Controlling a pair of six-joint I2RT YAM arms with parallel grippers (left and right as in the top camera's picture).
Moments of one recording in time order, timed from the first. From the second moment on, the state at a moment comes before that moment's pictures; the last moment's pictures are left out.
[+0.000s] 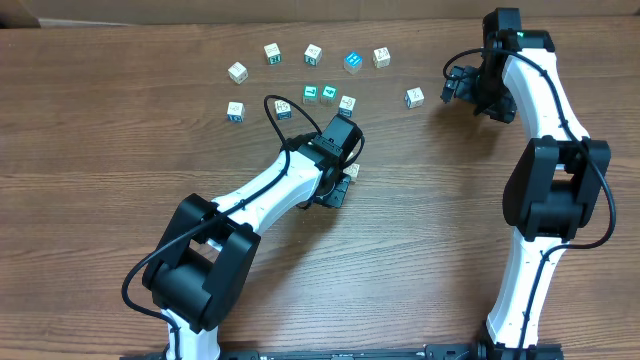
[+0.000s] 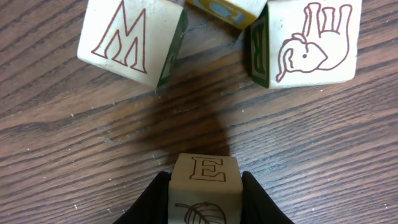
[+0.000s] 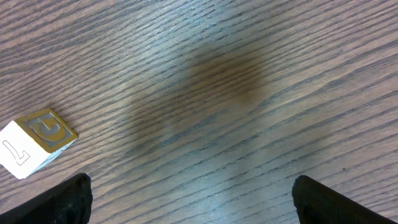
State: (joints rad) left arm -0.62 1.97 1.33 -0.73 -0.07 -0.25; right arm -0.05 2.33 2.06 -1.12 0.02 0.36
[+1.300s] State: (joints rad) left arm -0.62 1.97 1.33 -0.73 -0.07 -0.25; right arm -0.05 2.33 2.06 -1.12 0.02 0.36
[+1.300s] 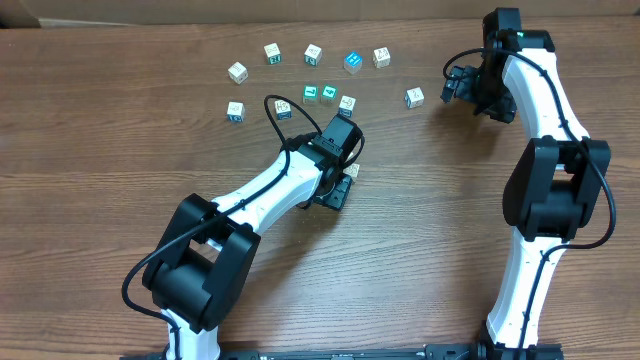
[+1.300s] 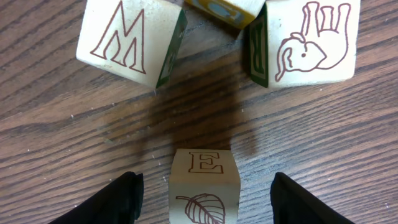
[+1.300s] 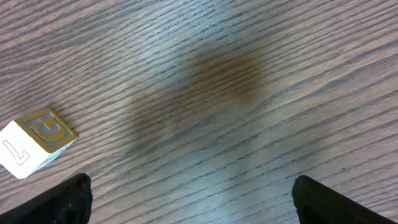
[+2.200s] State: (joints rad) left arm -0.62 1.97 1.33 -0.75 -0.07 -0.23; right arm -0.05 2.33 2.06 -1.12 0.02 0.36
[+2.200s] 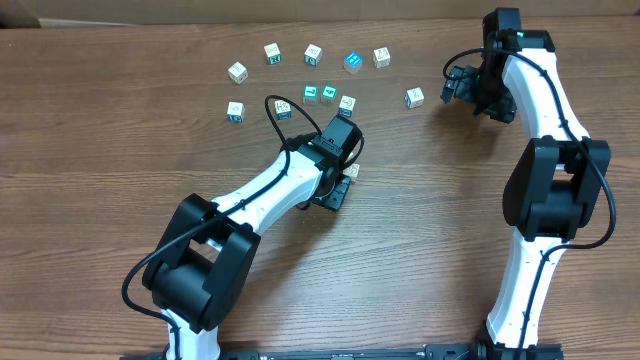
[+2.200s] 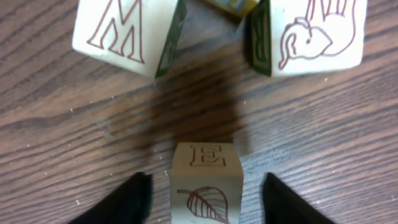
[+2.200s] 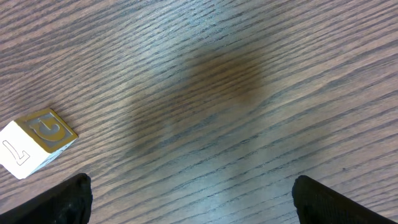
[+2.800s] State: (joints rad) left arm -0.62 1.97 1.33 -0.69 -0.06 -0.17; right arm -0.05 2.33 2.06 -1.12 0.02 0.36
